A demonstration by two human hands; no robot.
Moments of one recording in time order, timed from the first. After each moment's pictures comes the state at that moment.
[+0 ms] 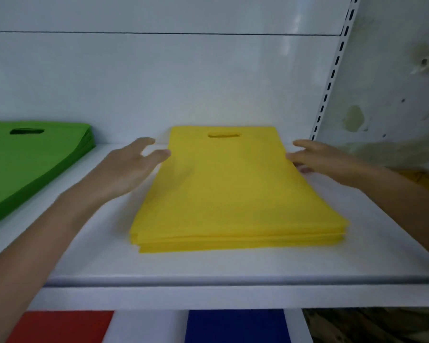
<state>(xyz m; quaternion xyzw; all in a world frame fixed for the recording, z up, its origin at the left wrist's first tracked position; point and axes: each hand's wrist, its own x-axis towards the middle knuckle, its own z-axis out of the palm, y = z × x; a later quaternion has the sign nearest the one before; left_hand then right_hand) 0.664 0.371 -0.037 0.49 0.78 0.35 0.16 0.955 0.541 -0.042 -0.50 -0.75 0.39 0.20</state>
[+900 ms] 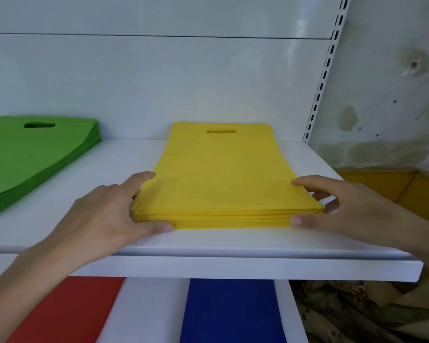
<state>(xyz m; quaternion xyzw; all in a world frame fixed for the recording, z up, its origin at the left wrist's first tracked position) 0.708 0.283 -0.057 0.56 0.82 0.13 -0.01 1.004 0.422 -0.039 -0.44 -0.85 0.26 0.13</state>
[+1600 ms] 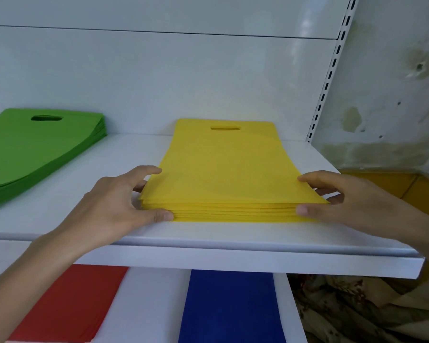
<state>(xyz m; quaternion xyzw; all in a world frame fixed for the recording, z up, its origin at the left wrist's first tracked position) 0.697 0.285 -0.065 0.57 0.77 0.29 0.06 1.007 0.434 -0.048 -0.43 -0.85 0.28 0.16</state>
